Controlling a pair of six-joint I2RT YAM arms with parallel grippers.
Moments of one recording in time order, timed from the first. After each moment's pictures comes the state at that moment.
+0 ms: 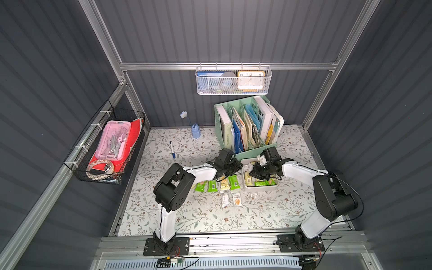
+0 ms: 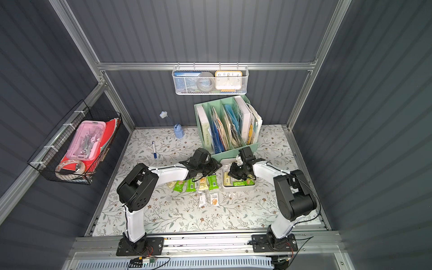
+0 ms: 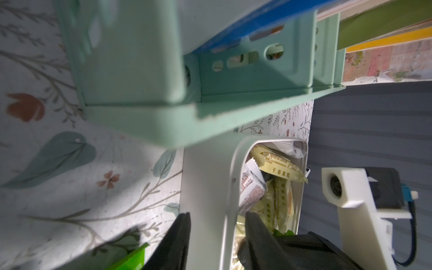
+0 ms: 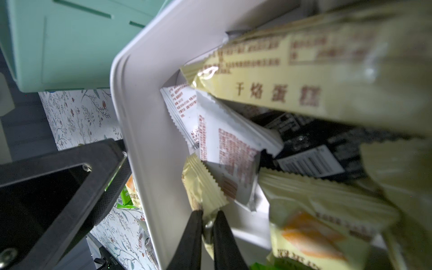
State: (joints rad) left arm -0.66 1.98 1.20 0.08 0.26 -1.09; right arm 0.31 1.67 0.94 -0.35 -0.43 0.66
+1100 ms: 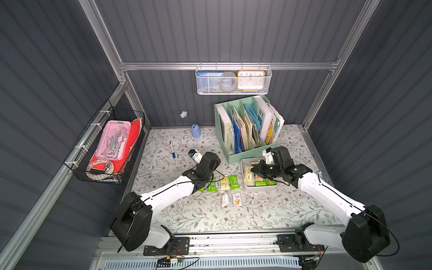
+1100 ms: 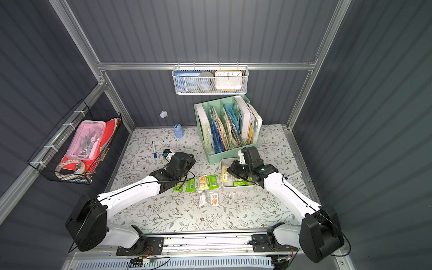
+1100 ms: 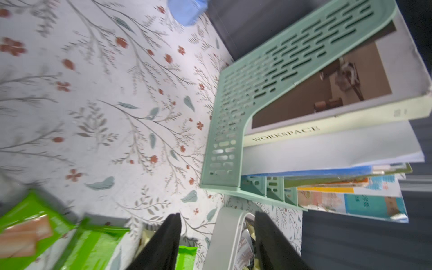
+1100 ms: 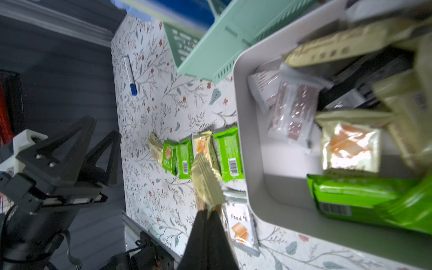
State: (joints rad) left arm -0.66 1.41 0.89 -0.10 -0.45 -1.32; right arm 0.45 1.26 0.88 -0.42 -0.37 0.84
